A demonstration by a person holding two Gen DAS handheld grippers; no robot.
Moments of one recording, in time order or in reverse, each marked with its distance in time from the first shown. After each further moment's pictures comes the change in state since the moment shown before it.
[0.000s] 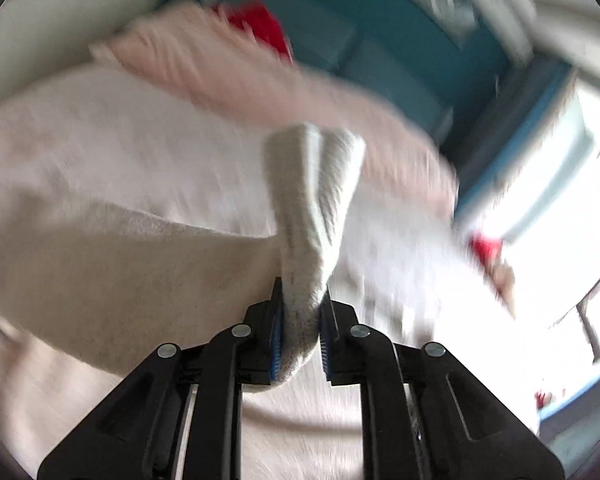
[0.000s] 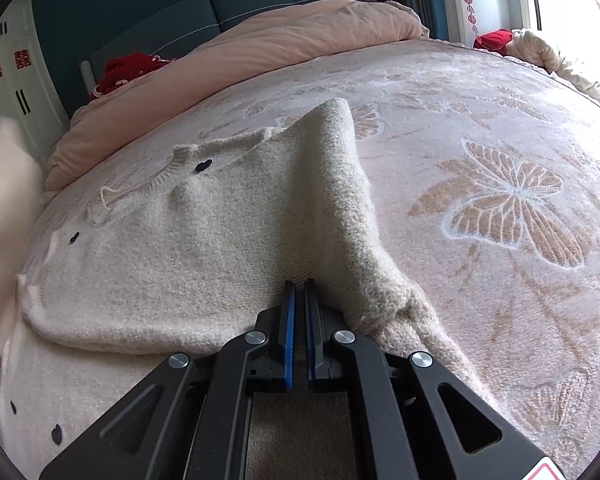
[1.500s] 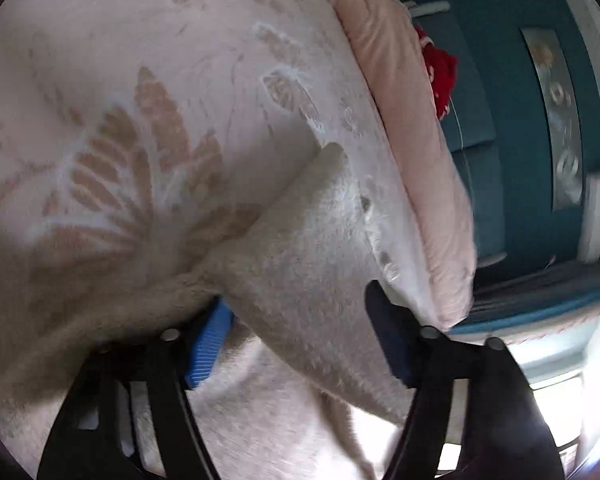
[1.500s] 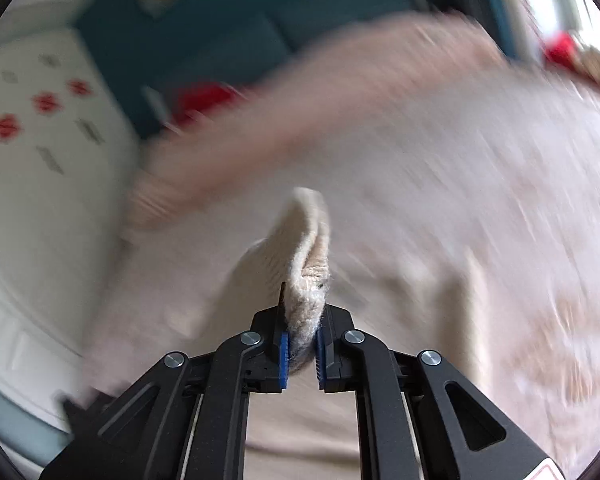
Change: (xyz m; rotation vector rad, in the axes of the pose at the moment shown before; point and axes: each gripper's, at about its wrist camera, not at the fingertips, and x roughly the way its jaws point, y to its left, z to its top) left arm -0.005 0.173 -0.030 -0.695 -0.073 0.026; right arm -0.022 0.054 0.126 0.019 0.062 0.242
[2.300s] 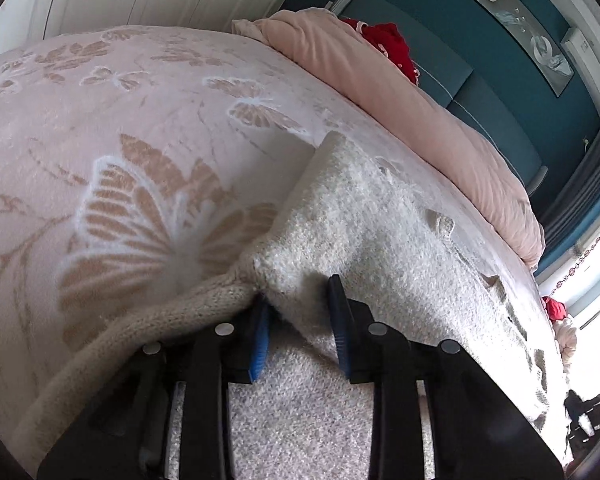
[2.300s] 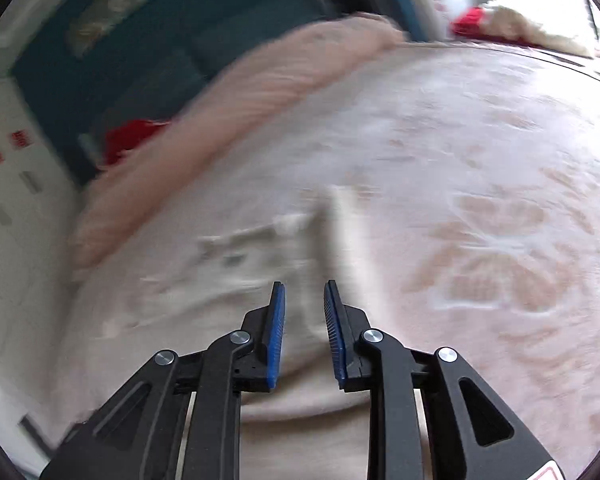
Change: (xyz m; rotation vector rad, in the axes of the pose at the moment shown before) left arm 0.007 -0.009 -0.040 0.441 -0.174 0.182; right arm -0.017 -0.031 -0.056 0.134 -0.147 -0.081
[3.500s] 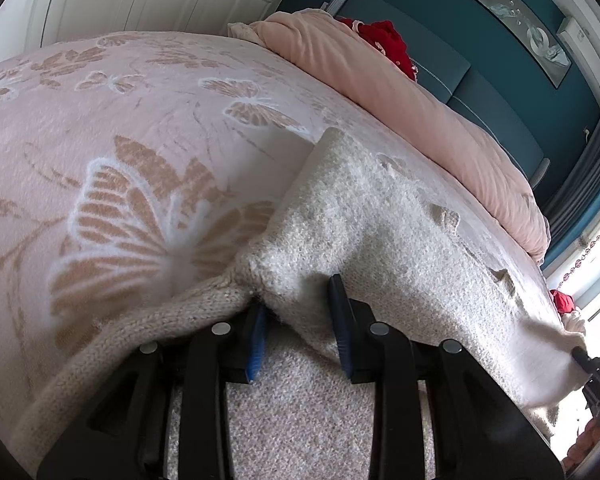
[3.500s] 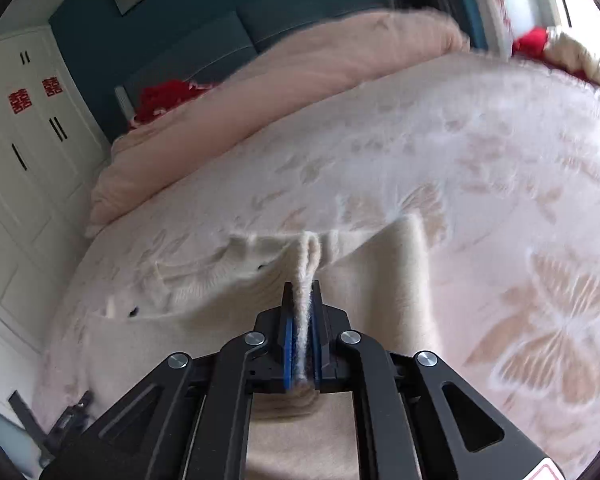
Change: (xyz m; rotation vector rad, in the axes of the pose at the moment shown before) left arm 0.009 -0.007 -0.004 0.029 -0.006 0.019; right arm 0.054 0.010 0.023 -0.163 0.059 0.007
